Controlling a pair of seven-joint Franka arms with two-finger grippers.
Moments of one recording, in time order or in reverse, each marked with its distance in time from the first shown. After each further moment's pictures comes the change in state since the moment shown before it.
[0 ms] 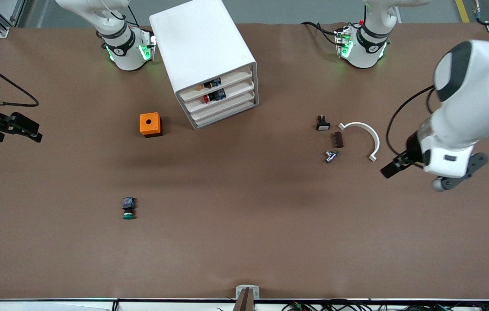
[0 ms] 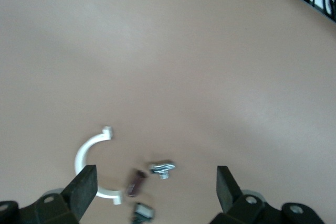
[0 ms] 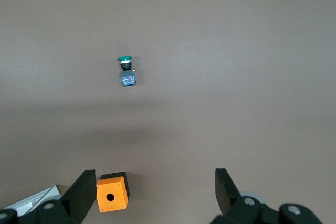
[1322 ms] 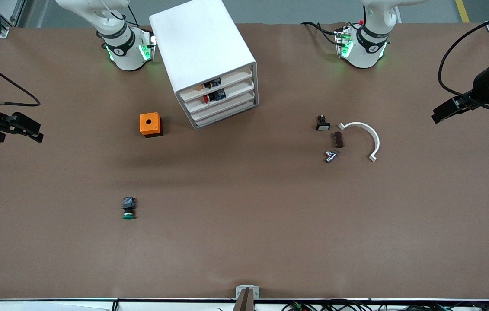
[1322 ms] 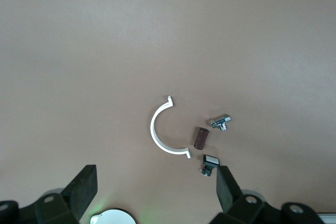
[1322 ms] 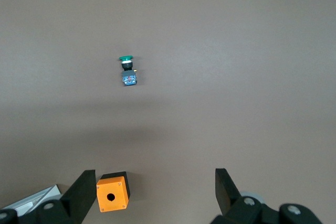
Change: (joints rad) left arm 0.098 -0.159 -0.010 0.050 -0.011 -0.297 0.276; right arm 0.000 0.000 0.003 0.000 0.000 0.000 0.000
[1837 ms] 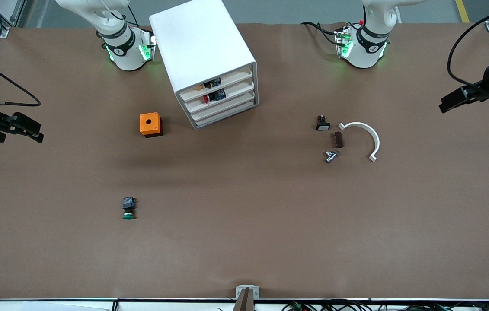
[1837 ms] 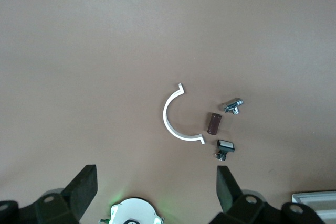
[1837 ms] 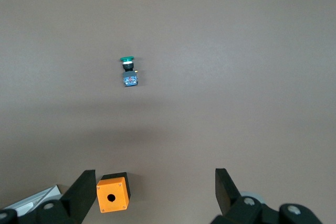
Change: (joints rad) left arm 0.013 -0.037 0.026 0.005 -0.001 -0.080 0.118; right arm 0.002 0.000 0.003 0.000 0.000 0.004 -0.001
